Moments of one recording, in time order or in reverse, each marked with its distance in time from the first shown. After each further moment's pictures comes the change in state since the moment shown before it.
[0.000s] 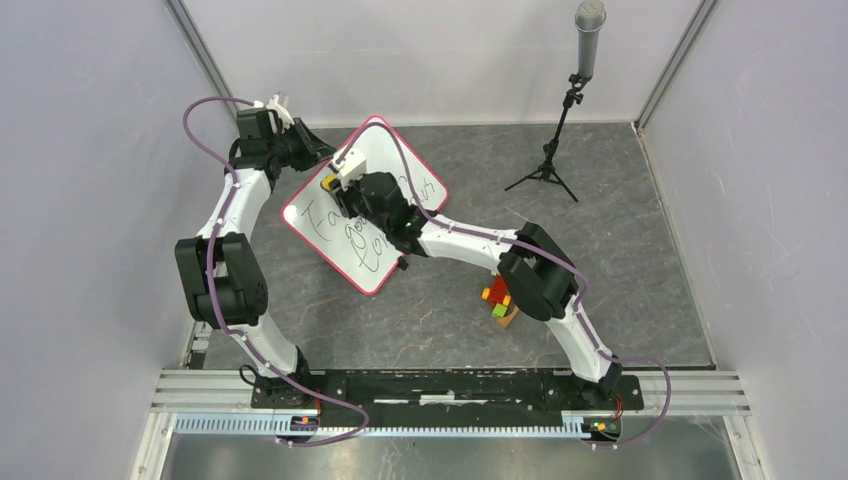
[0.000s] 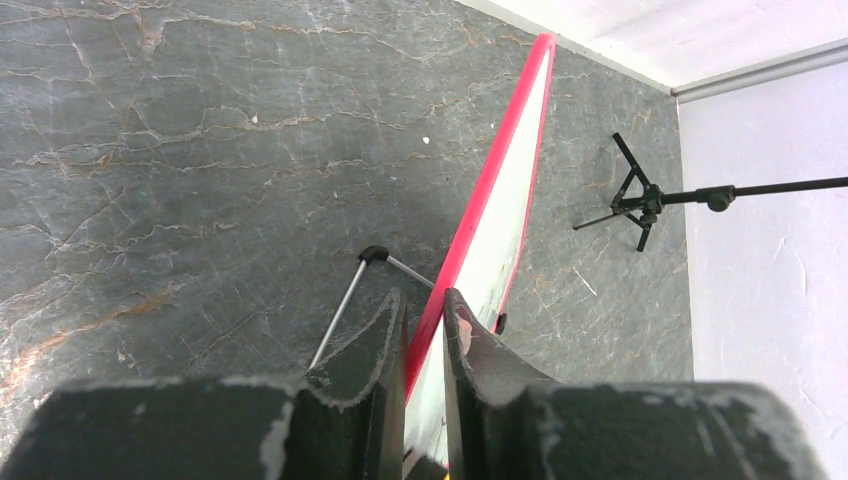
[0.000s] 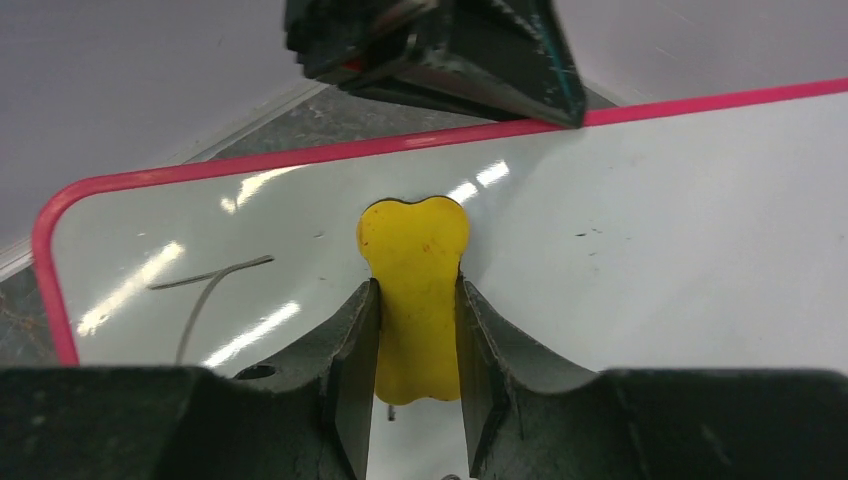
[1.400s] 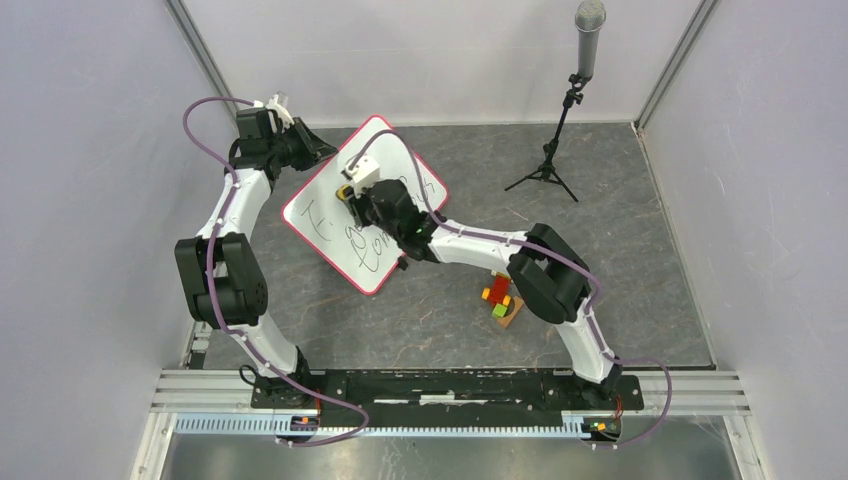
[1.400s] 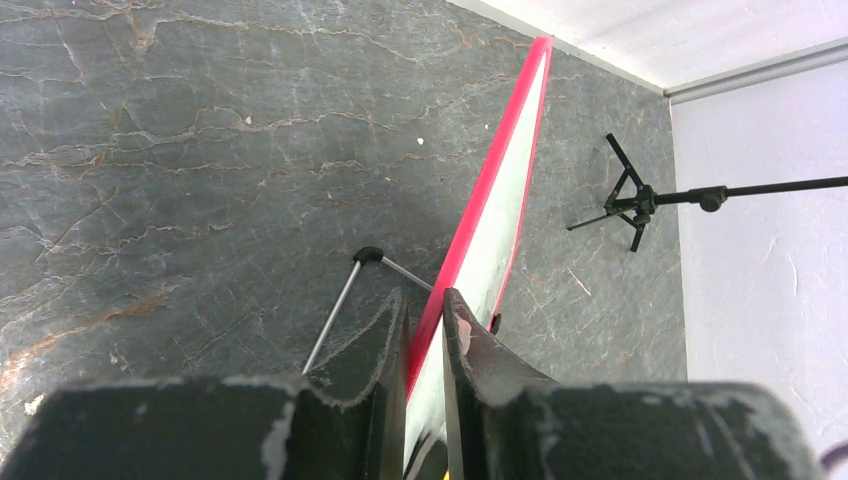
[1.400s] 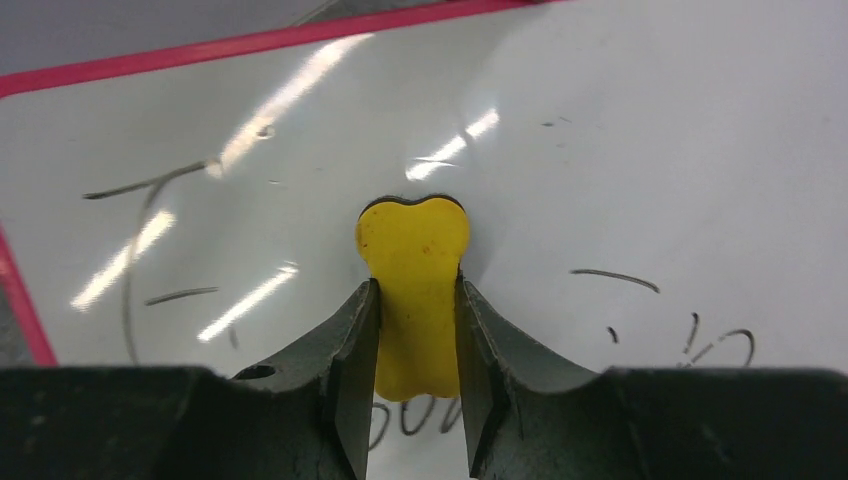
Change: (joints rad) left arm 0.001 0.000 0.000 0.005 0.007 -0.010; right arm -0.013 -0.093 -0.177 -0.002 0.035 0.047
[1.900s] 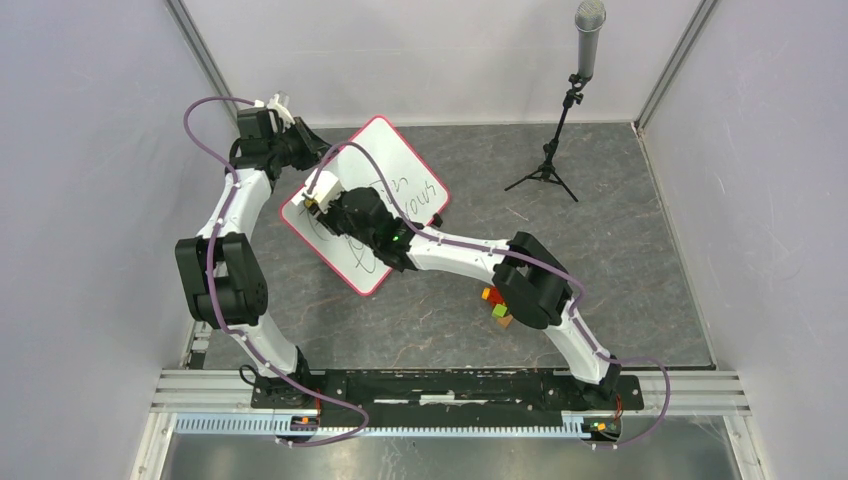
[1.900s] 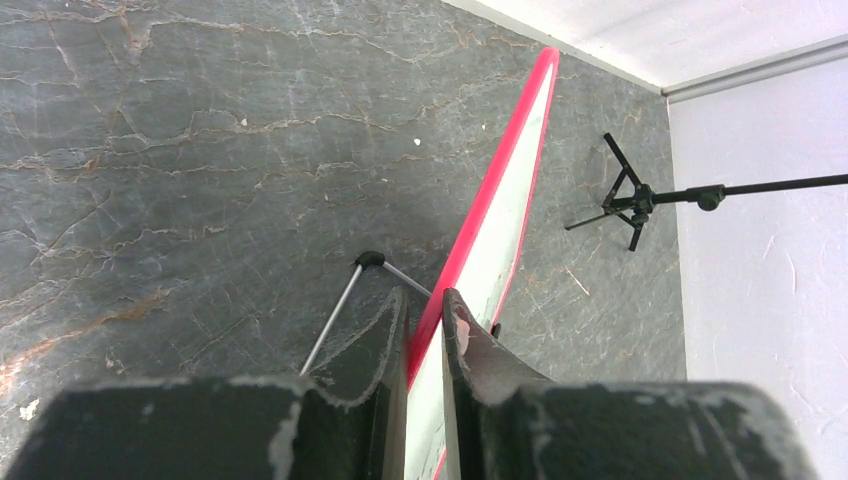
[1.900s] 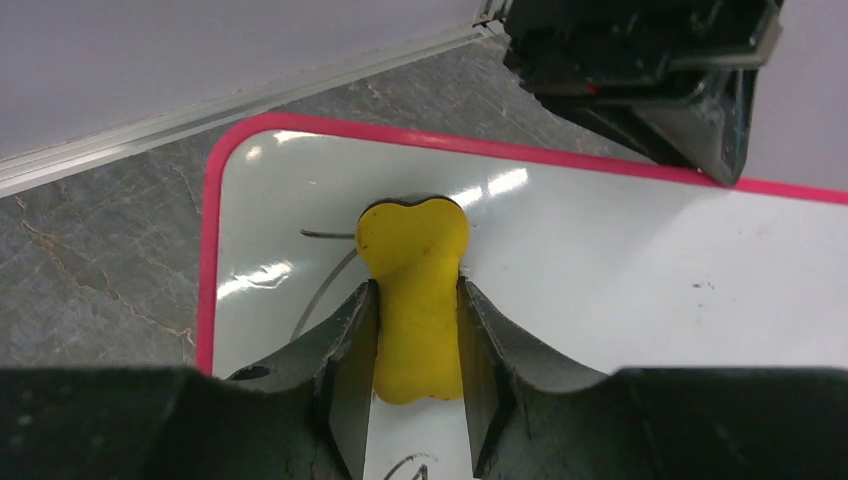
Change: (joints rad) left arm -0.001 0.000 0.000 0.005 0.002 0.000; right arm 0.108 0.092 0.190 -0.032 -0.050 -0.241
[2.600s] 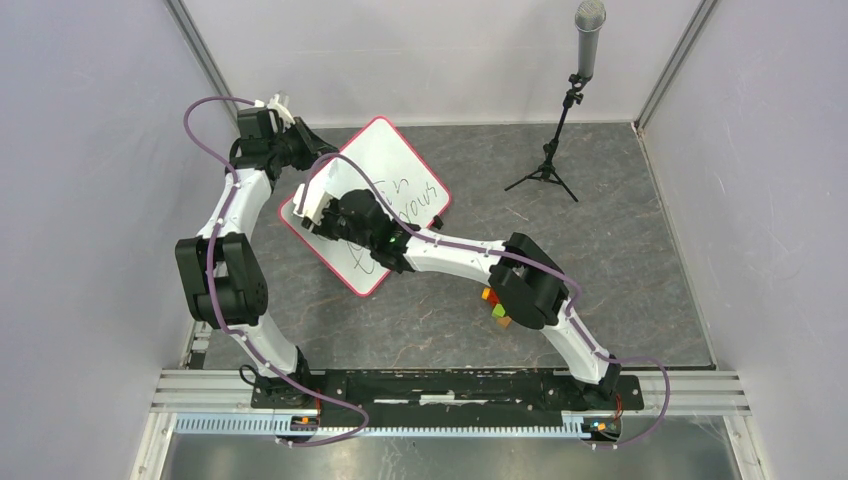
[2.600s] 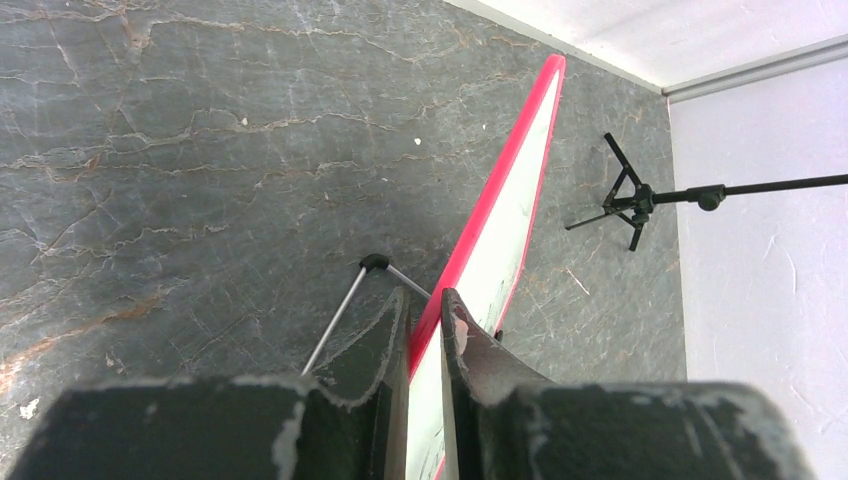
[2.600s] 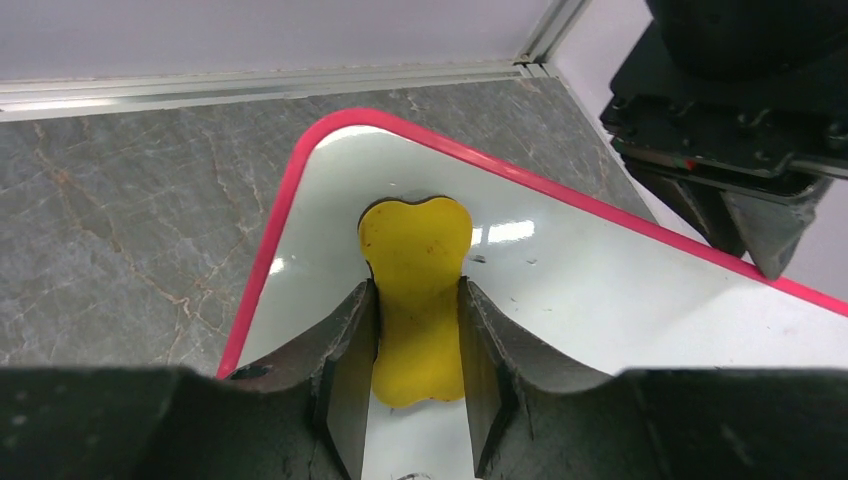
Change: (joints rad) left arm -0.002 0.000 0.000 -0.002 0.000 0.000; right arm 0.013 0.033 0.040 -0.004 -0.121 -0.190
